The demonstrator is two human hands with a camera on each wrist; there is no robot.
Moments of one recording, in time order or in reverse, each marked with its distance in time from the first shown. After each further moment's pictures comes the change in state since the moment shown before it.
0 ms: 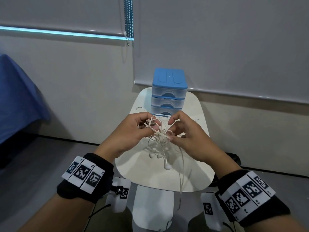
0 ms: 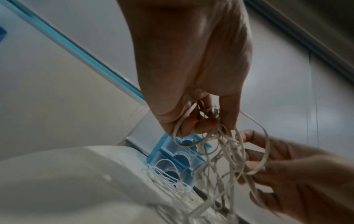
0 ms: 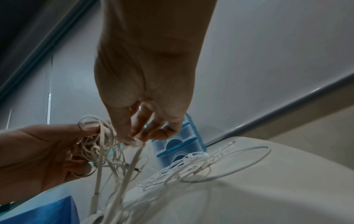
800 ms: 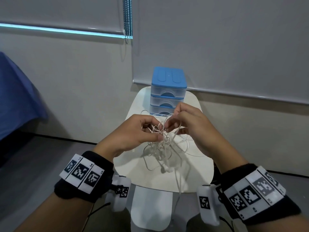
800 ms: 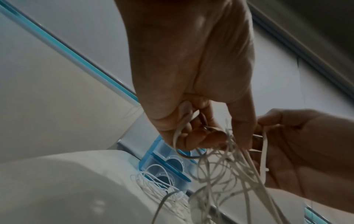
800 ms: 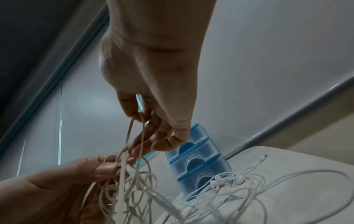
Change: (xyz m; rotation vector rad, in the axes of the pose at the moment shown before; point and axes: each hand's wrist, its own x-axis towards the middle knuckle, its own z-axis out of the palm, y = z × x) left_hand 0.004 0.005 0.000 0.053 -0.126 -0.091; right_hand 0.010 -0.046 -0.010 0.301 0.072 0.158
